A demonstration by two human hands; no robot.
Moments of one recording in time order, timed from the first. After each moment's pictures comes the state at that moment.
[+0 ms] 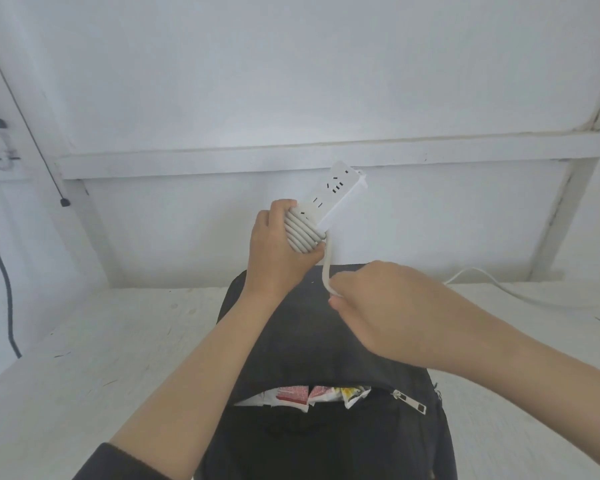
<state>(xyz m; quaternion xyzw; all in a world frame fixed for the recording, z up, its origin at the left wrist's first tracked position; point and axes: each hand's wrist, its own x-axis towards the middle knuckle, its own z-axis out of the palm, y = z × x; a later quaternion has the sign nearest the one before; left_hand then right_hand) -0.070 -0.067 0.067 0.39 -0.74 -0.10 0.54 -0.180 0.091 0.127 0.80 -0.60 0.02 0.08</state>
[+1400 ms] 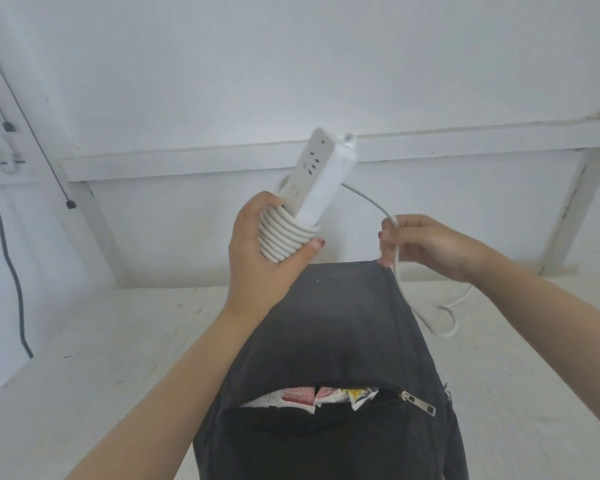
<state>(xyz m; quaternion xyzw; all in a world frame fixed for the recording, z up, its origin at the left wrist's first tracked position) -0.042 -0.034 0.078 0.28 -0.72 -0.11 0.63 -0.279 0.005 0.105 0.64 -0.47 0.42 -0.44</state>
